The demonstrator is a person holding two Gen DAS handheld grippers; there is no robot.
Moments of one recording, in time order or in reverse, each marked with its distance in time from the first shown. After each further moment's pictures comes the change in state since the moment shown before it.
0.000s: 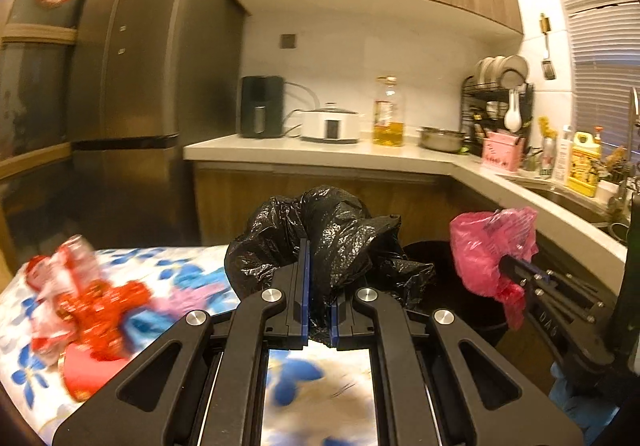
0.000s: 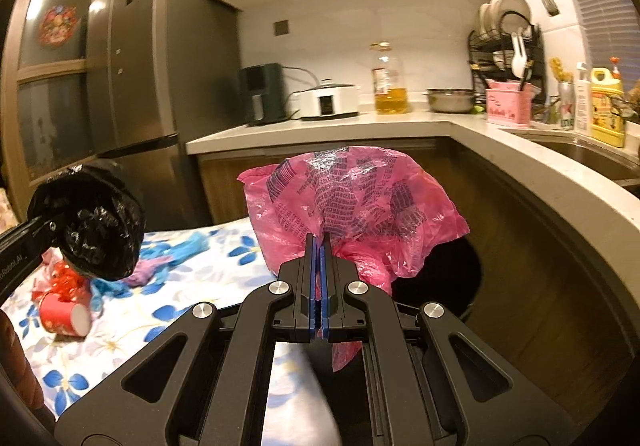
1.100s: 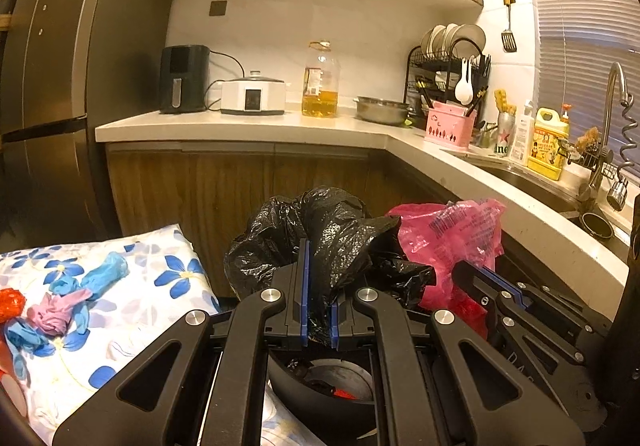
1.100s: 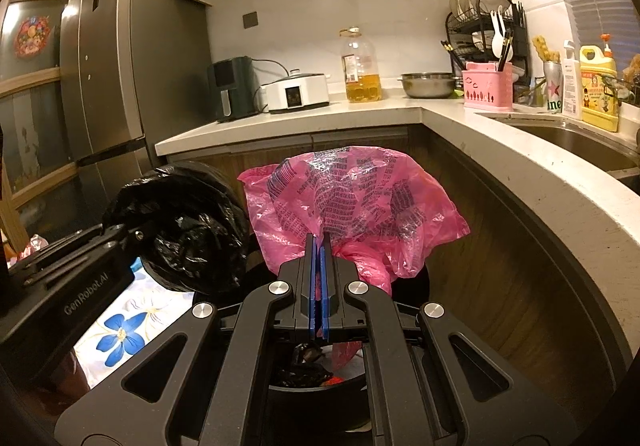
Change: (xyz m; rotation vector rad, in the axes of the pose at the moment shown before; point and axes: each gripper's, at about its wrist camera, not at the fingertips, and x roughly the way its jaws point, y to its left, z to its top) left arm 0.099 -0.099 -0.005 0.017 0.106 -0.195; right arm 0.040 -0.068 0.012 0.039 0.045 -0.030
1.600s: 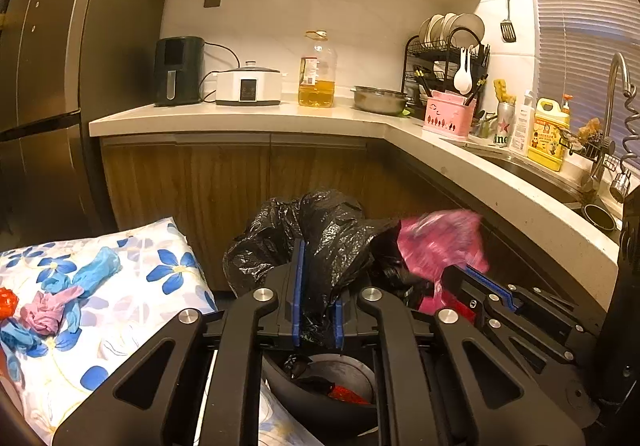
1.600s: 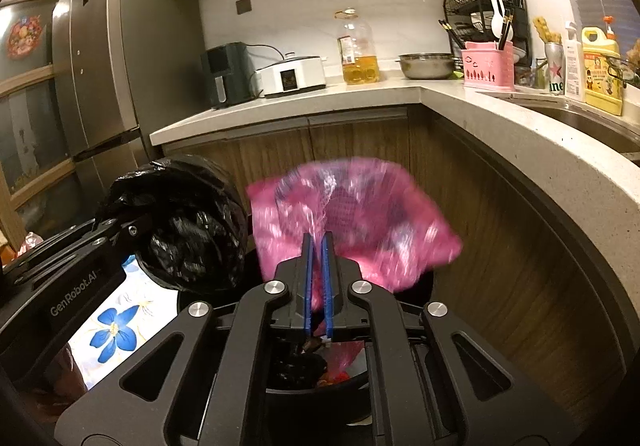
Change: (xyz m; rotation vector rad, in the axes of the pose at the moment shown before) left arm 0.014 -0.004 0.000 0.009 0.030 -0.003; right arm 0.021 -0.009 -0.003 0.029 0.057 -0.001
